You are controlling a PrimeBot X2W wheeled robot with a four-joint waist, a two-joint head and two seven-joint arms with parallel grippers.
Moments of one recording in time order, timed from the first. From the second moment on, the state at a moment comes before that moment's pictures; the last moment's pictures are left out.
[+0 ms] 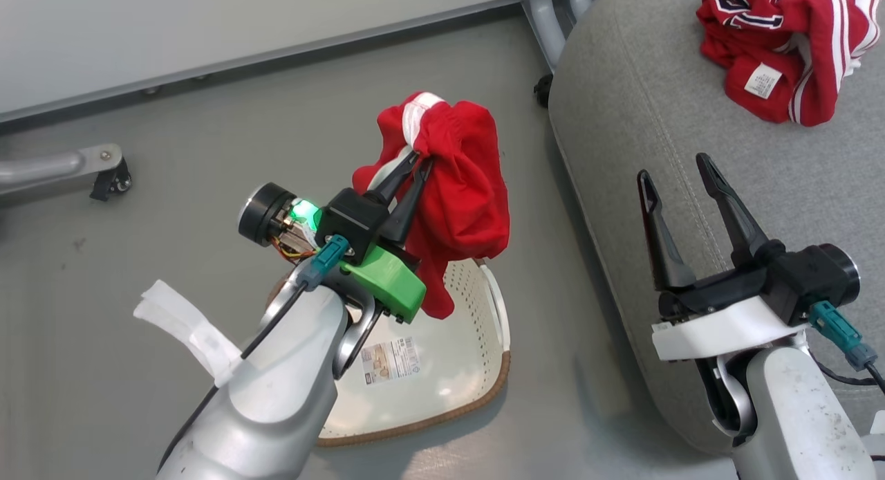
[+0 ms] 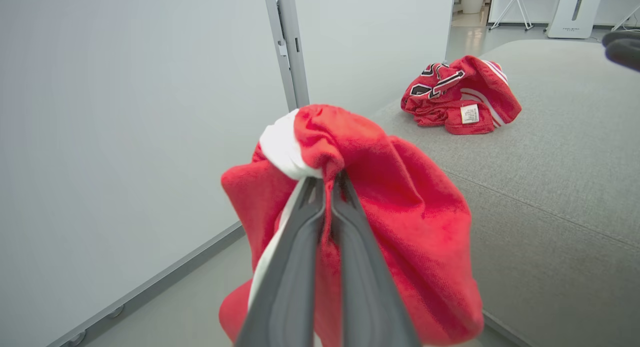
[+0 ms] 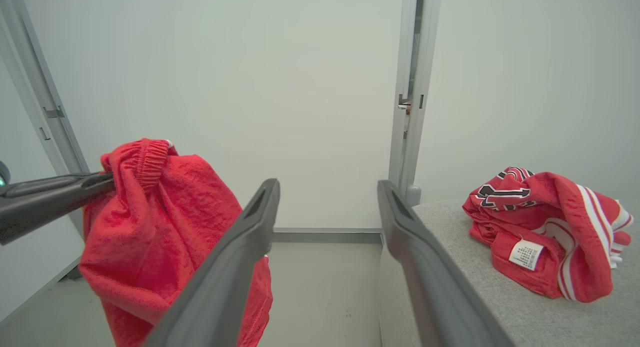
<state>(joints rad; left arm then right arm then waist) -0.63 0.08 -0.60 0.51 -0.23 -0.08 -0.26 -0.25 -0.08 0.09 0.01 0.15 0.13 -0.26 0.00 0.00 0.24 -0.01</state>
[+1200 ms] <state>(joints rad) -0.66 0.07 -0.58 0.36 -0.22 -0.08 -0.26 -0.28 -0.10 0.35 -0.04 0.17 0.13 -0.26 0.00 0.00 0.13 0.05</state>
